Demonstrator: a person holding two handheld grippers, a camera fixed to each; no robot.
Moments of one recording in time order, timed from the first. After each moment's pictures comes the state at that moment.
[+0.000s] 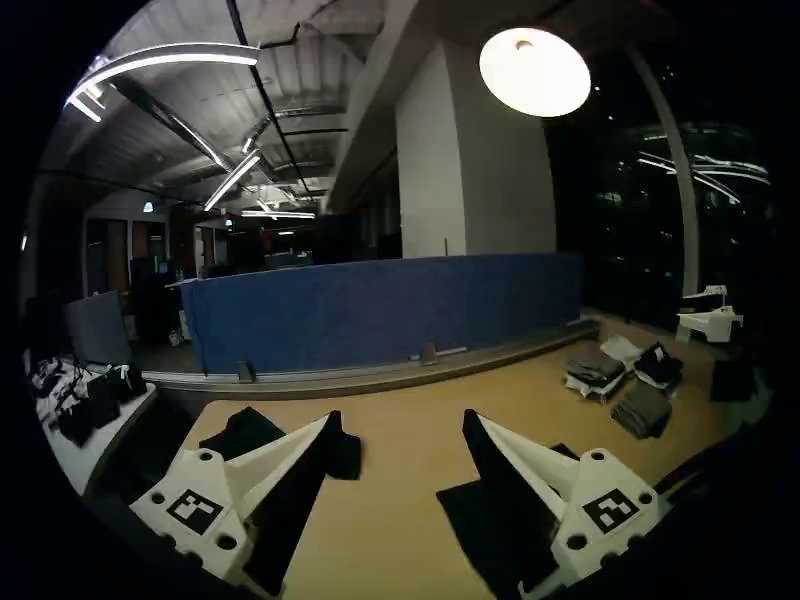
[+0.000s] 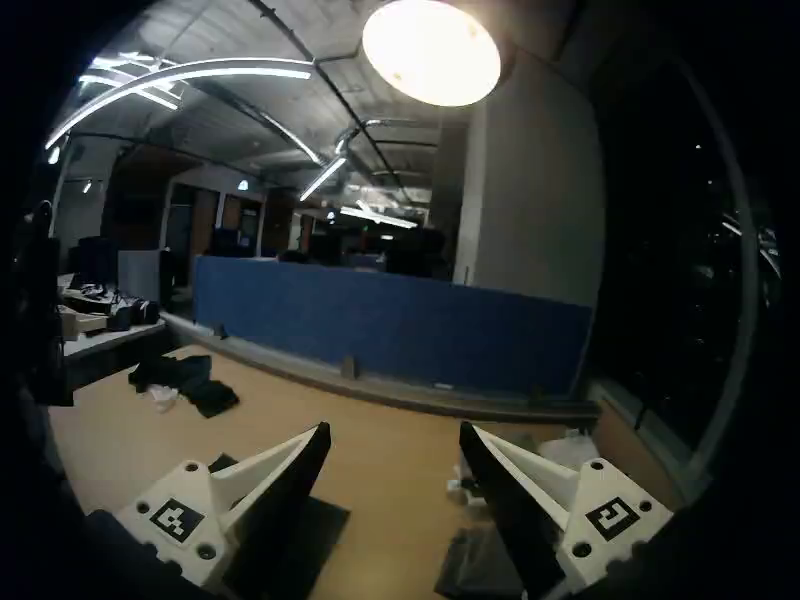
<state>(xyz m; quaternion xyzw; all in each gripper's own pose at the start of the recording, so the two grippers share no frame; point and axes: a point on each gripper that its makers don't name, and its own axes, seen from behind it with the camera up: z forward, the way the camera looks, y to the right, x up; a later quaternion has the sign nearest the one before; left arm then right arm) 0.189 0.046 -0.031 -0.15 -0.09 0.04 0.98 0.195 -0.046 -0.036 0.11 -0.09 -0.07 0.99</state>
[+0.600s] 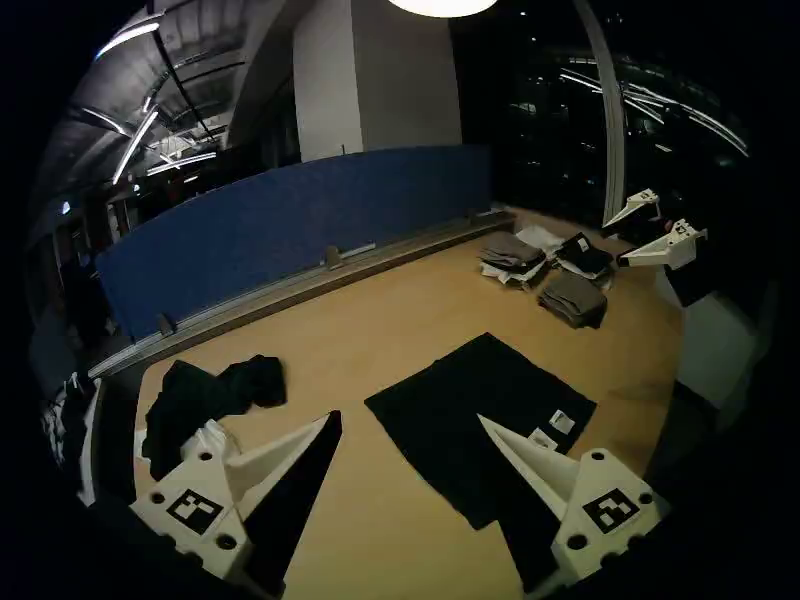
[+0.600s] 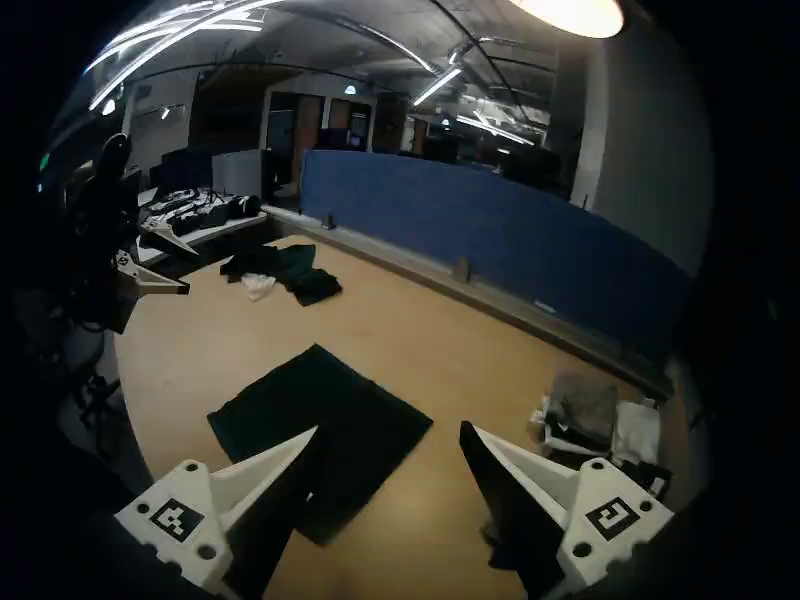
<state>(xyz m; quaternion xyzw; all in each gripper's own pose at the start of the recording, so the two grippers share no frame) 0.103 0.094 -0.083 -0.29 -0.23 0.12 0.92 0.130 -0.096 -0.096 0.28 -0.26 -0.14 0.92</state>
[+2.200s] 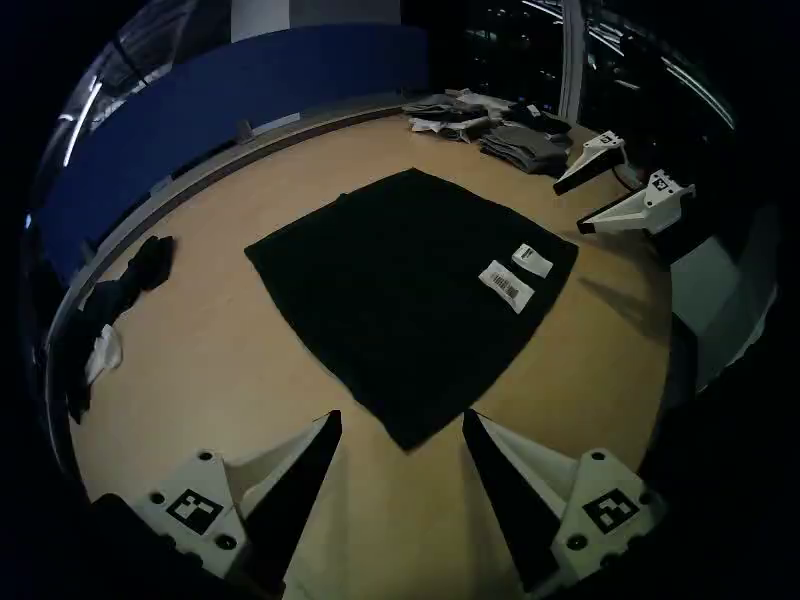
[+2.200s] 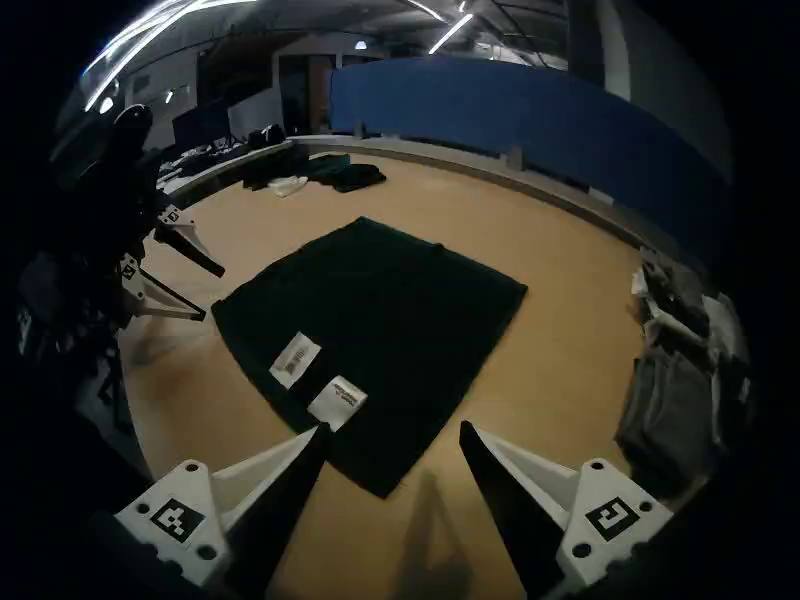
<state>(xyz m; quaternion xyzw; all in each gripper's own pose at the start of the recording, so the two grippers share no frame) -0.113 0.135 -0.163 -0.36 -0.37 0.17 0.84 -0.084 -0.129 -0.154 0.31 -0.35 -0.12 0.87</state>
